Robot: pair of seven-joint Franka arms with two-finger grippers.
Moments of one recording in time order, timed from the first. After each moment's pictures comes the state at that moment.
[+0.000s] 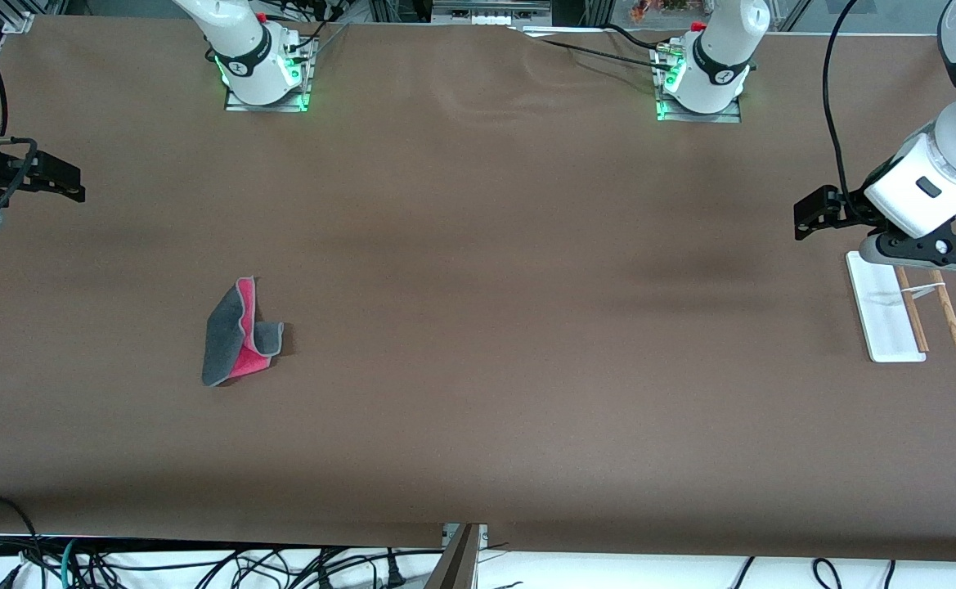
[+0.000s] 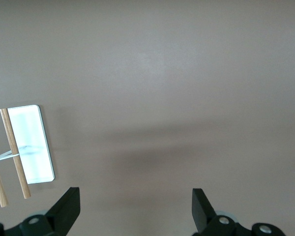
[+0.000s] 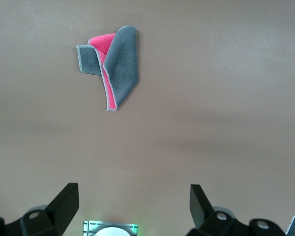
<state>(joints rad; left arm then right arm) -0.01 0.12 -0.10 -1.52 0.03 1.58 -0.02 -0.03 0.10 0.01 -1.50 -0.08 1.46 -0.14</state>
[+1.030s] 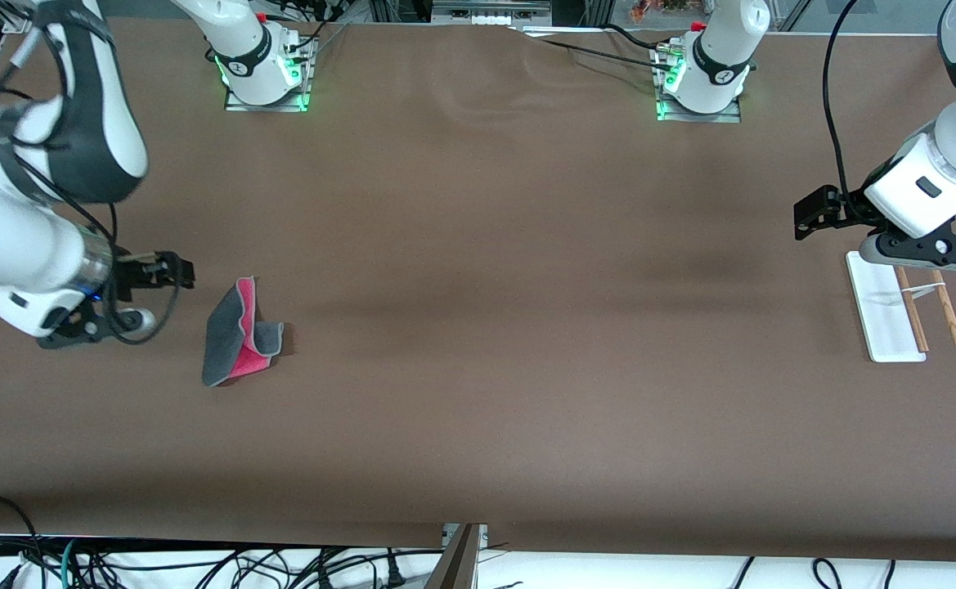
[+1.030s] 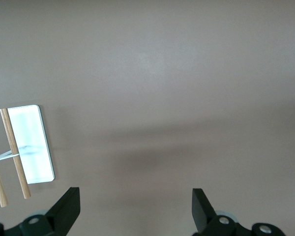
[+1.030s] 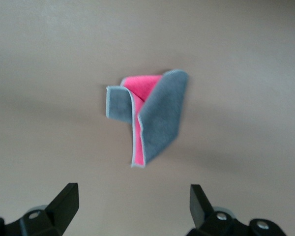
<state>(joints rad) -0.01 0.12 -0.10 -1.52 0.03 1.58 -0.02 0.09 0.40 0.03 -1.50 -0.04 1.76 -0.14</state>
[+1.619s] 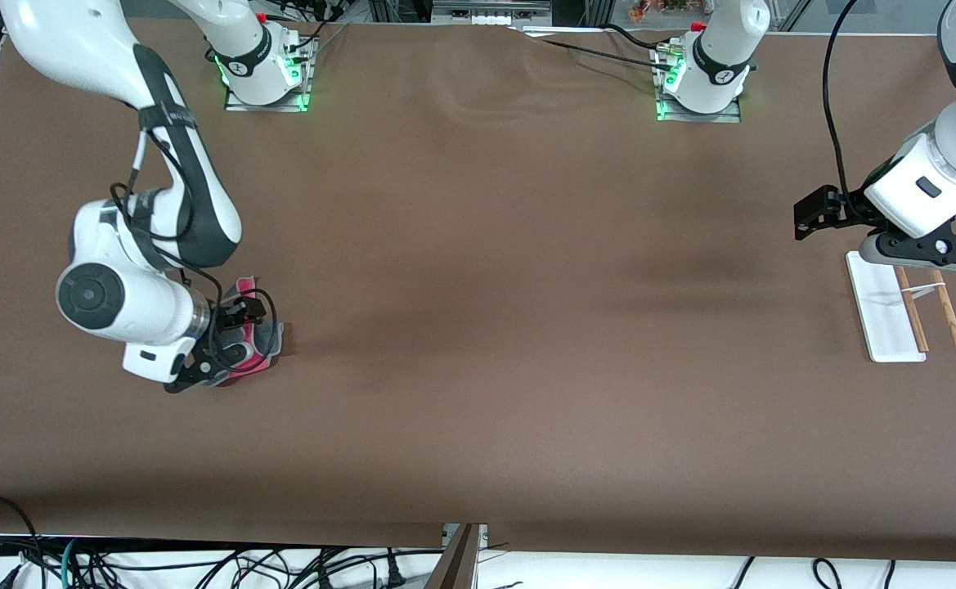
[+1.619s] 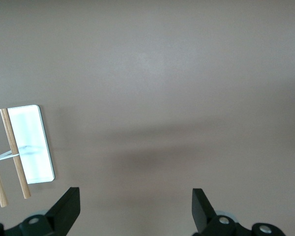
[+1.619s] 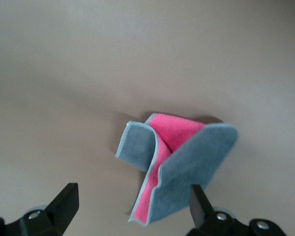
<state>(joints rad) -0.01 0.12 -0.10 -1.52 0.03 1.58 -0.02 0.15 0.60 0.02 -1.50 -0.04 1.96 -0.36</state>
